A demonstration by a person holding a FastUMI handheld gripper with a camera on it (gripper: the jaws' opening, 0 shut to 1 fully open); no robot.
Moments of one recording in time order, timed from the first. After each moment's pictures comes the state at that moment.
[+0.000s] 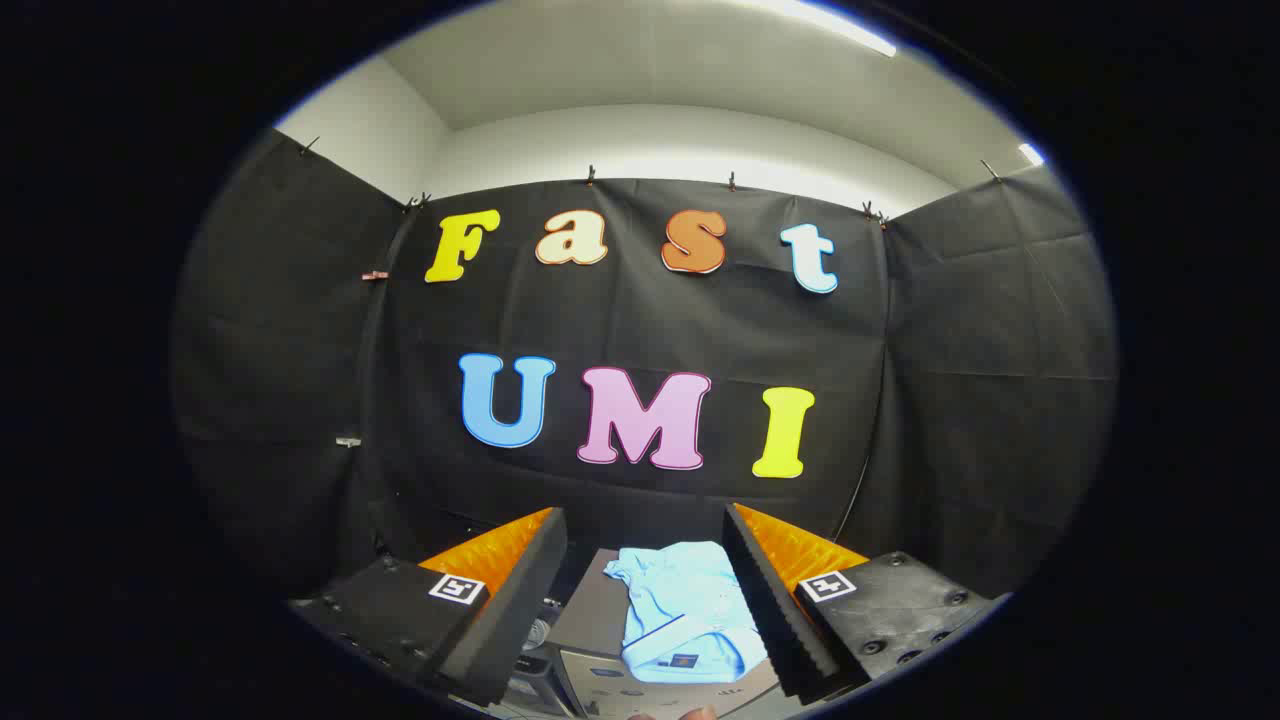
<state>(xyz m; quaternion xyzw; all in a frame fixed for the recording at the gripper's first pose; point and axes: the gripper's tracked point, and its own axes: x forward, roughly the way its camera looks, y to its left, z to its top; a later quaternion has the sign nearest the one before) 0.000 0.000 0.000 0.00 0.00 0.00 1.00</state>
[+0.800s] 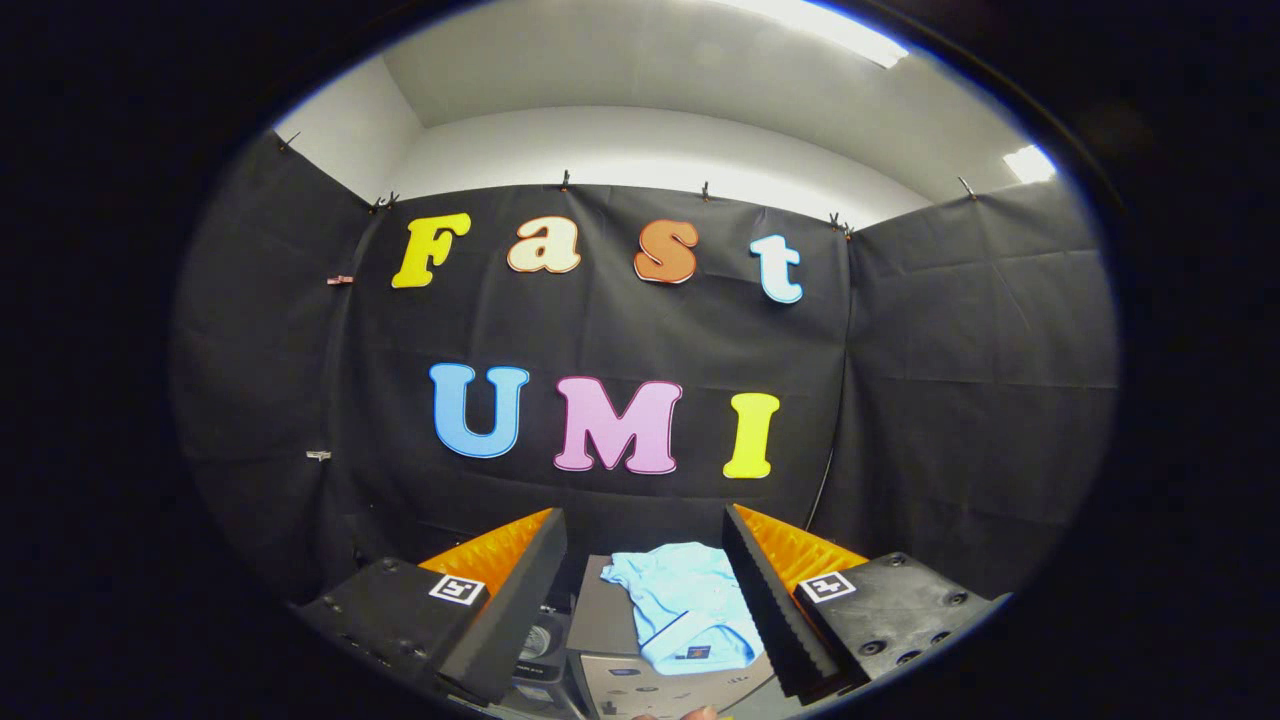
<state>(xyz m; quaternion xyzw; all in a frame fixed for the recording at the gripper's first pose) -0.014 0.037 0.026 0.01 0.00 -0.06 1.00</state>
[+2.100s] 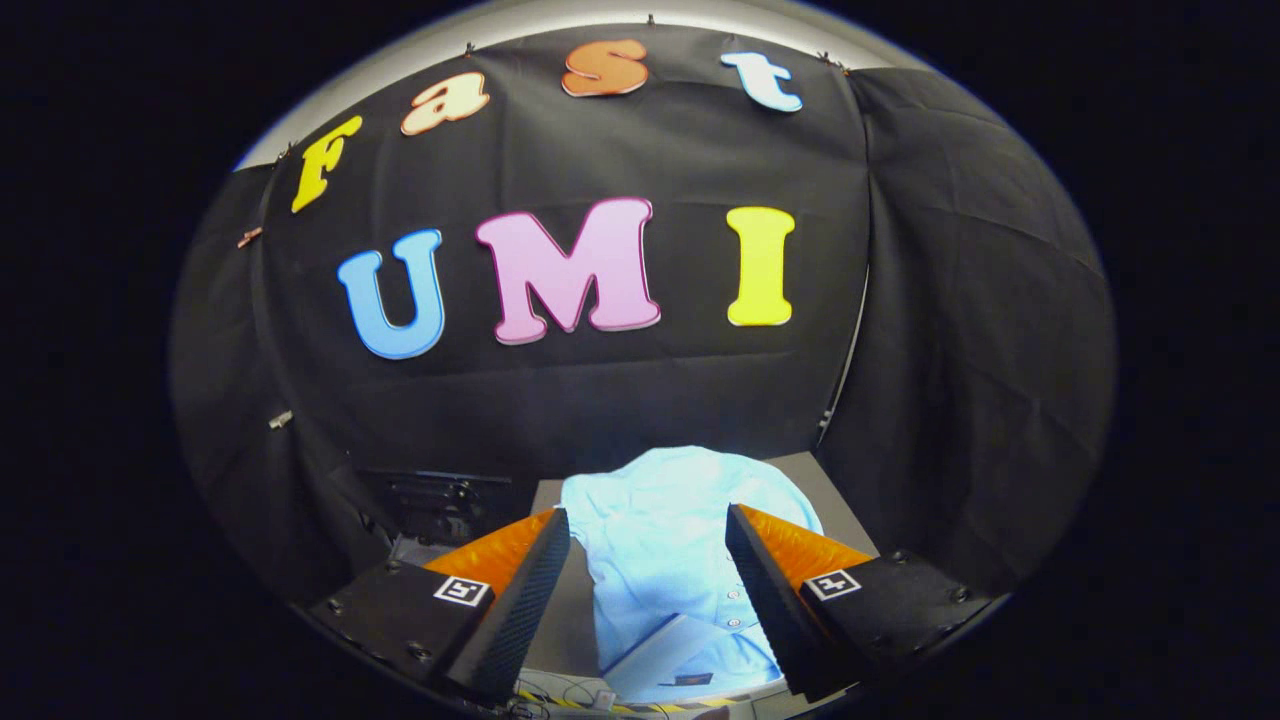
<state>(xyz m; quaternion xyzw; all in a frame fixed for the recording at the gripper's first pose) 0.189 -0.069 -0.177 0.07 0.28 -0.07 0.95</state>
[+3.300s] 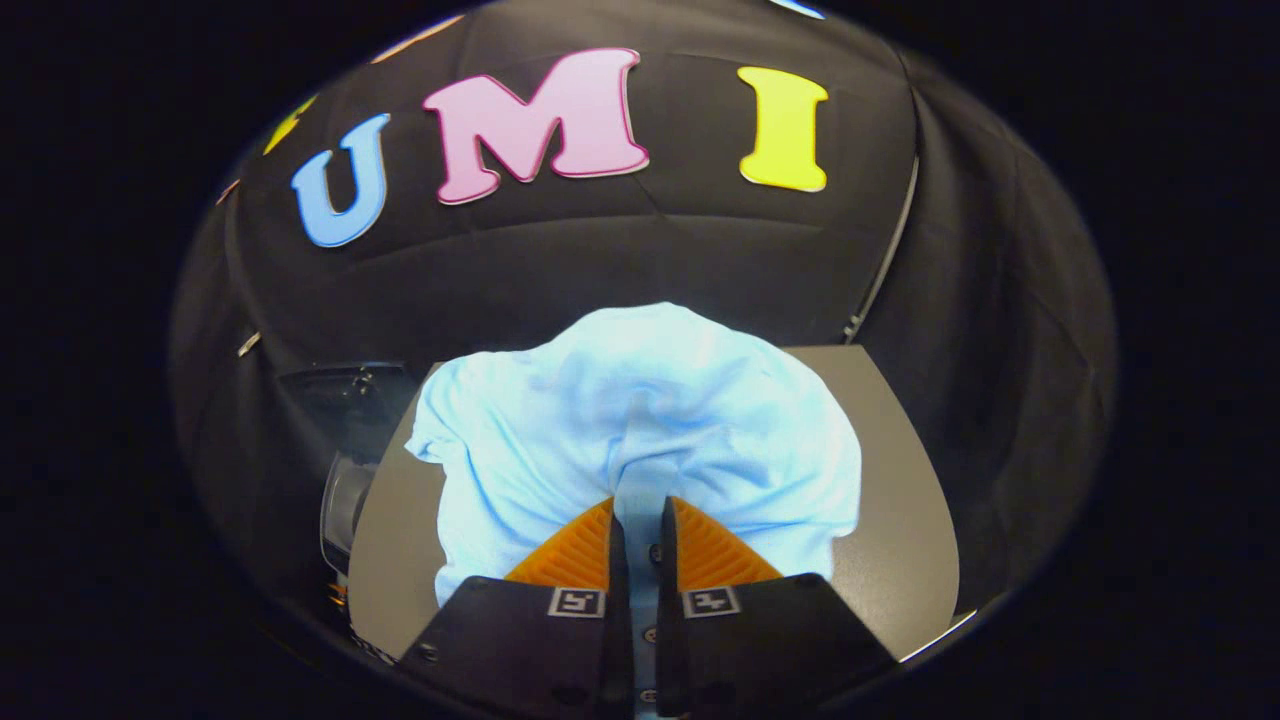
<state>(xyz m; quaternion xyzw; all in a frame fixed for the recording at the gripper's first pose) 0.229 -0.111 -0.330 0.09 0.38 -0.05 0.92</state>
